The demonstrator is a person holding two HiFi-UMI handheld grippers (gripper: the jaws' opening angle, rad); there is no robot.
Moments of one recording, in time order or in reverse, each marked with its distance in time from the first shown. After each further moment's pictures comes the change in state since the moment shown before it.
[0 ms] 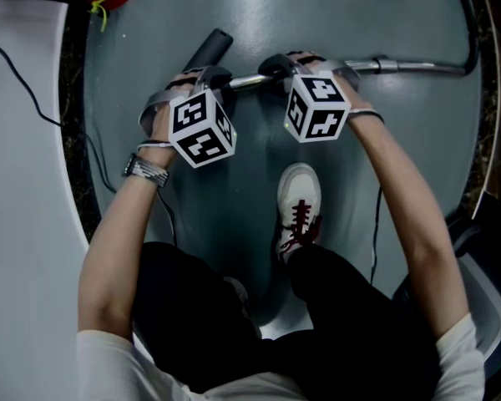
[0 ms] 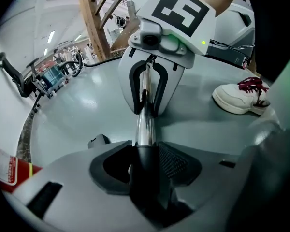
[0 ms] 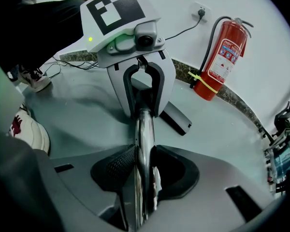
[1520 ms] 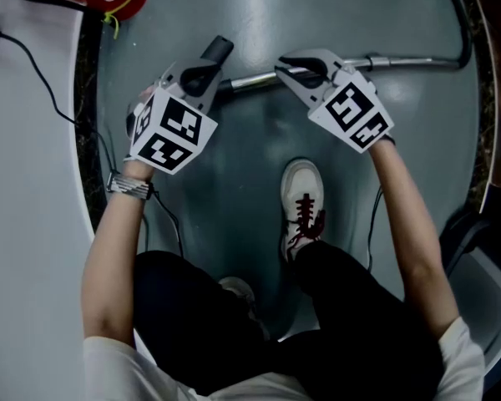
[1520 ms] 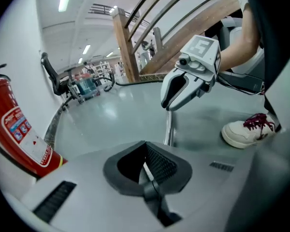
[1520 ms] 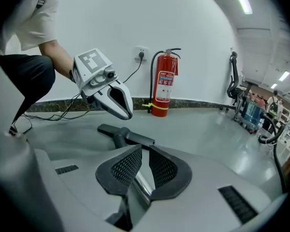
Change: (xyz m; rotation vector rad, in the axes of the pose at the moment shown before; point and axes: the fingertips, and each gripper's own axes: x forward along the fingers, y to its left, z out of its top) left arm -0.098 0.047 0.029 -0.215 -0.255 0.214; right arm -0.108 -0.035 0.023 0.483 -0.341 -0.322
